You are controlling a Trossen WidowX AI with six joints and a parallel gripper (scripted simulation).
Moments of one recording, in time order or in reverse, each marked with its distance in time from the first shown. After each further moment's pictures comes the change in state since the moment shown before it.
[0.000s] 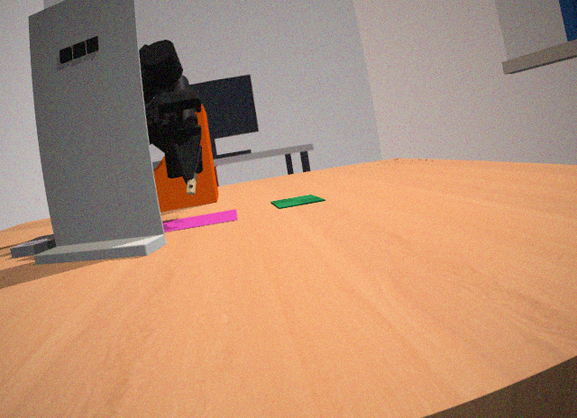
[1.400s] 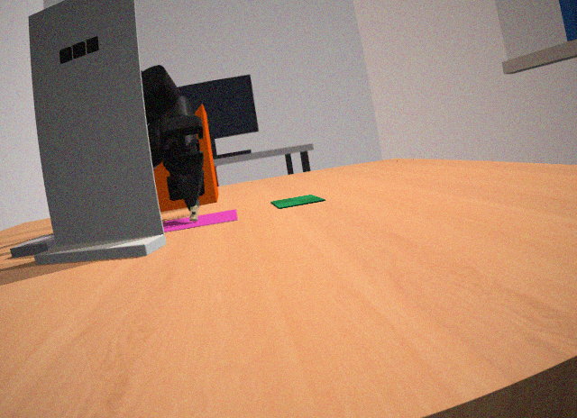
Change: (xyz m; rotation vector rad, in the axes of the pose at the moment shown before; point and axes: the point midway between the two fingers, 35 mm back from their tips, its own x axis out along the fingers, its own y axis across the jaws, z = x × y) arm 0.030 -0.025 0.003 -0.007 -0.004 -0.003
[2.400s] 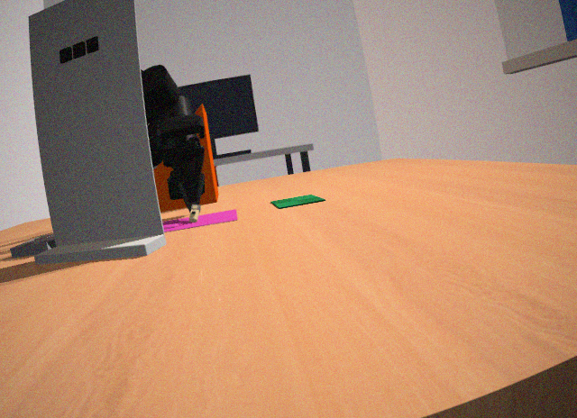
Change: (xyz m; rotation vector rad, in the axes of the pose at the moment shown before) arm -0.002 -0.002 -0.002 -0.009 0.010 -0.005
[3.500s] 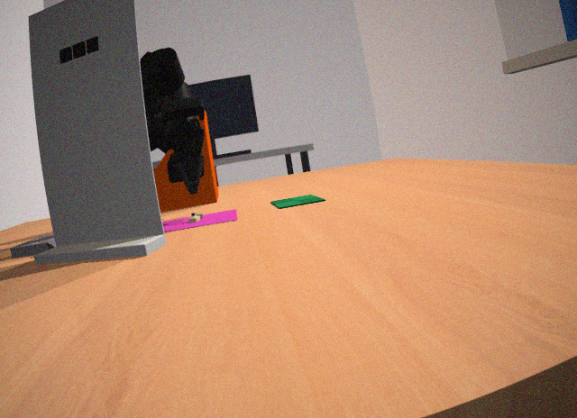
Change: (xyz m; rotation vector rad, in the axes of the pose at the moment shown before) arm -0.030 0.006 -0.006 -0.006 0.010 -0.006
